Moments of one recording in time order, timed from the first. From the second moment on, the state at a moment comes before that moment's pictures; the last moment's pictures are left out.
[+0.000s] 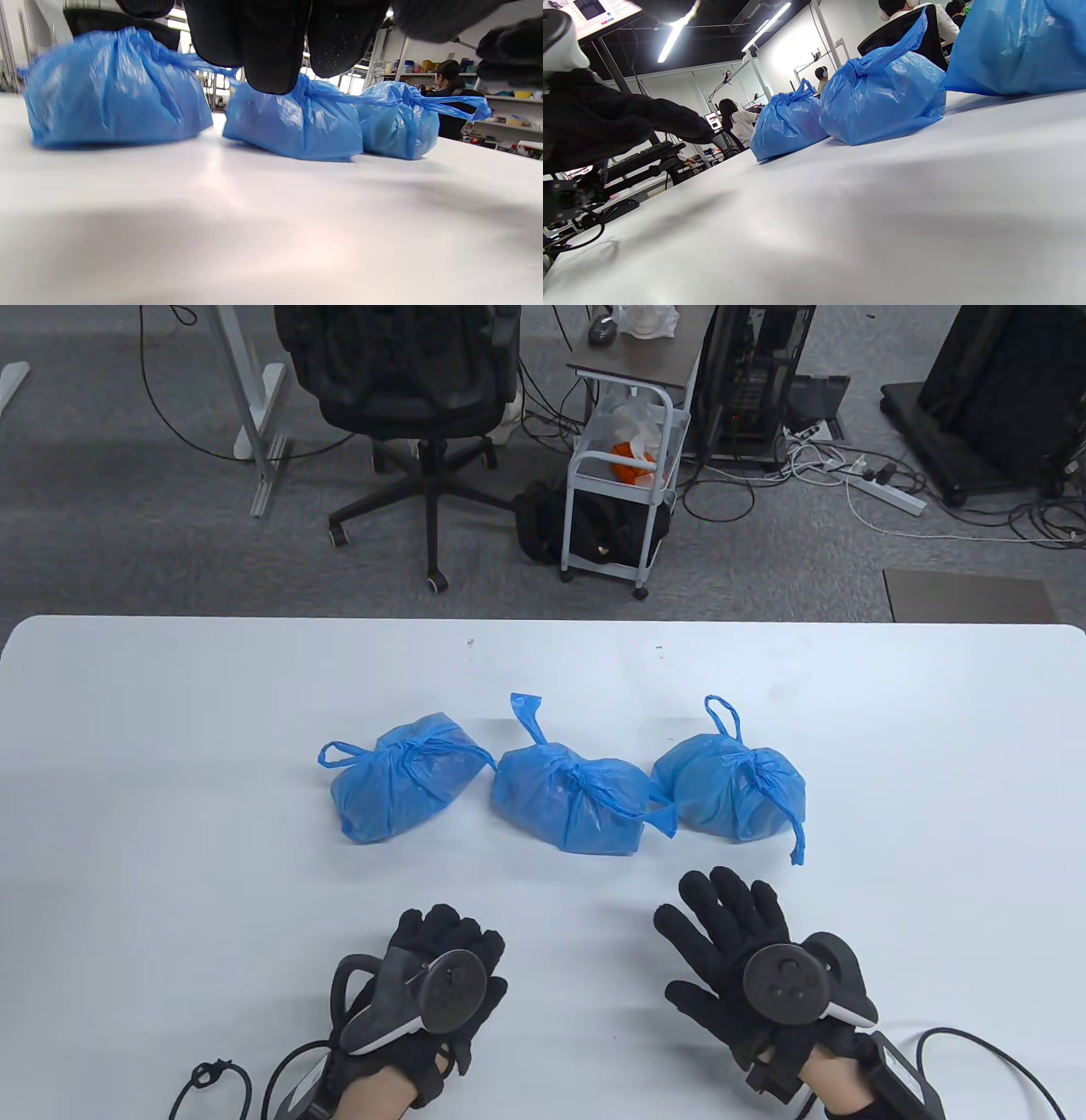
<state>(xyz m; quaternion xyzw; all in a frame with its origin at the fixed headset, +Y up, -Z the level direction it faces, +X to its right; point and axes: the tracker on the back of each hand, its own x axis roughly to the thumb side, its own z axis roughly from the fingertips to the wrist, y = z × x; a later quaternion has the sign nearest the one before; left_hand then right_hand) -0.140 -0.728 -0.203 -0.03 -0.19 0.03 0.98 0.200 -0.735 -0.214 0.30 0.03 0.92 0.24</state>
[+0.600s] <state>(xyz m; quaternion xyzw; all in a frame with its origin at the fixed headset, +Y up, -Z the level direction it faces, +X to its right) -0.148 -0.758 -0.214 -0.13 -0.16 0.01 0.98 0.205 -0.727 -0.210 0.30 -0.01 0.92 0.24</state>
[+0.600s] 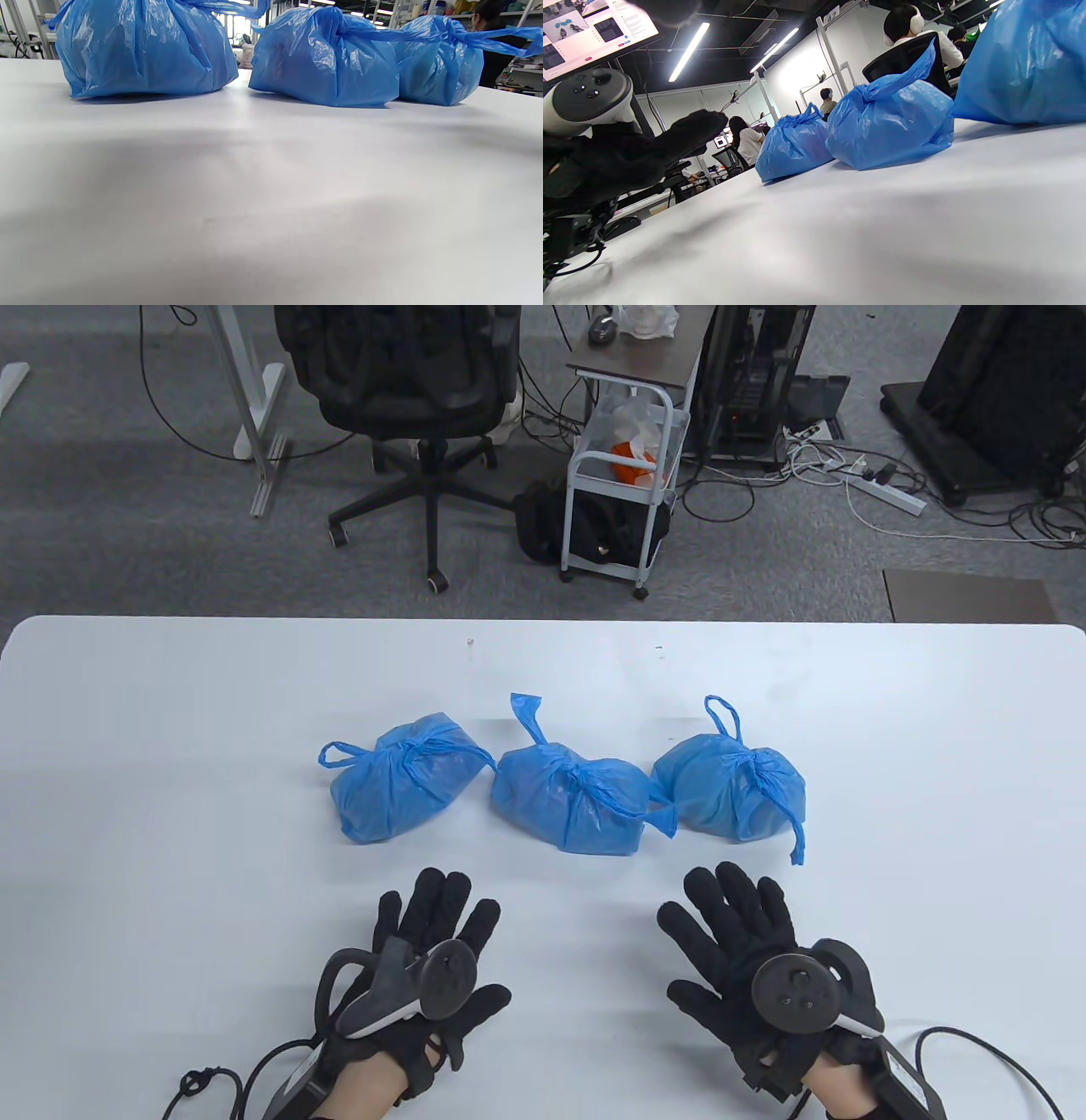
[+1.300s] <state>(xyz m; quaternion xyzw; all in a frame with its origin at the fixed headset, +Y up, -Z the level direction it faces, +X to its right) -0.139 -0.767 -0.221 -0.14 -0.16 0.05 0.98 0.209 -0.732 -0.212 0.29 0.01 0.93 0.22</state>
